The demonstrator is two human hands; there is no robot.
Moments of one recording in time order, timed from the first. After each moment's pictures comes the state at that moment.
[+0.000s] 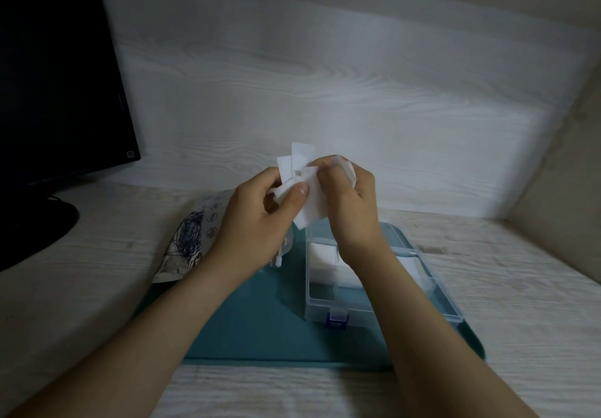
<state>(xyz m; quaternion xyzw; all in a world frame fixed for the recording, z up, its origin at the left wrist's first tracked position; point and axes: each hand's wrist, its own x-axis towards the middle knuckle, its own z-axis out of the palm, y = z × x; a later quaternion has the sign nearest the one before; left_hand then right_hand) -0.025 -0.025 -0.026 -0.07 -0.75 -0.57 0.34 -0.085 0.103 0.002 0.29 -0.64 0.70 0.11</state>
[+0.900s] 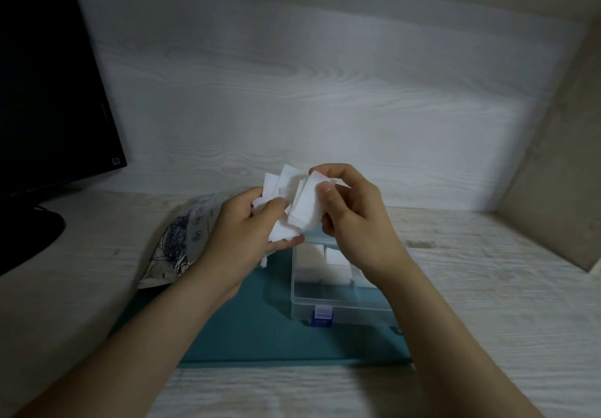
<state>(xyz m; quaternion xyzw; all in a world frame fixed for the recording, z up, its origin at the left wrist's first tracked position) -0.013 -0.005 -0.023 0.02 -0.66 -0.72 0.20 -0.083 0.152 -0.010 0.33 -0.68 0.65 0.06</state>
